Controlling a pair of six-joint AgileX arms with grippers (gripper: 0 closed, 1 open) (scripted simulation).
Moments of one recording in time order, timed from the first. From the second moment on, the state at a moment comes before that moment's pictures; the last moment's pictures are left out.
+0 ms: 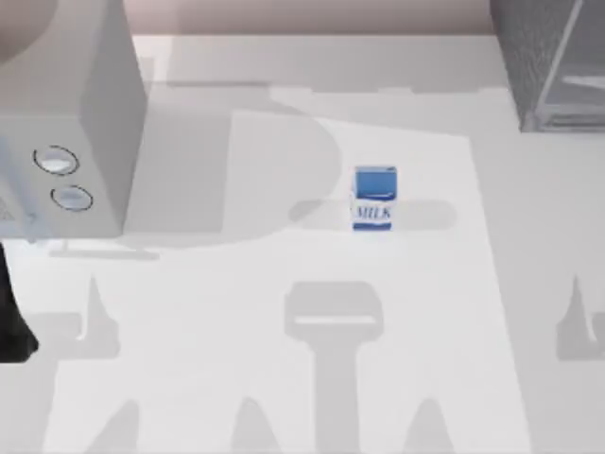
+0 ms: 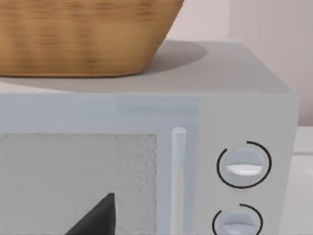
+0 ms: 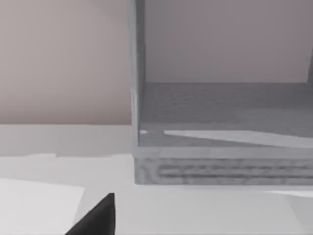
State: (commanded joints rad) left arm 0.00 0.00 0.00 0.00 0.00 0.00; right arm 0.00 0.00 0.00 0.00 0.00 0.00
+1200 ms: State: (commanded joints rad) left arm 0.00 0.00 0.00 0.00 0.00 0.00; right arm 0.40 1.12 0.45 0.78 0.37 -0.01
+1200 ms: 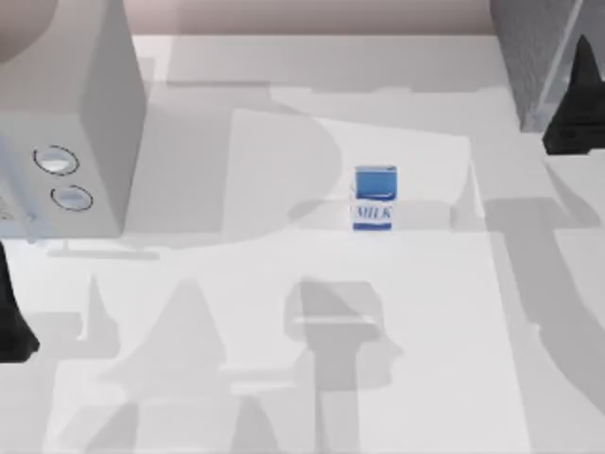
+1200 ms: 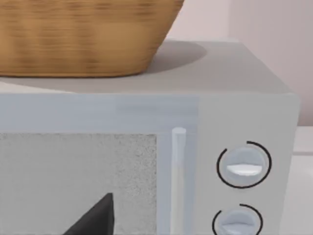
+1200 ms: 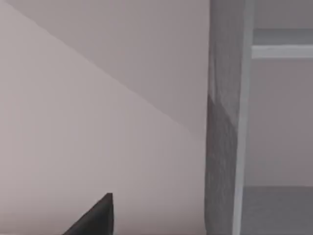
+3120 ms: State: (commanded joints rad) left arm 0.00 0.00 0.00 0.00 0.00 0.00; right arm 0.72 2.56 1.05 1.51 0.76 0.01
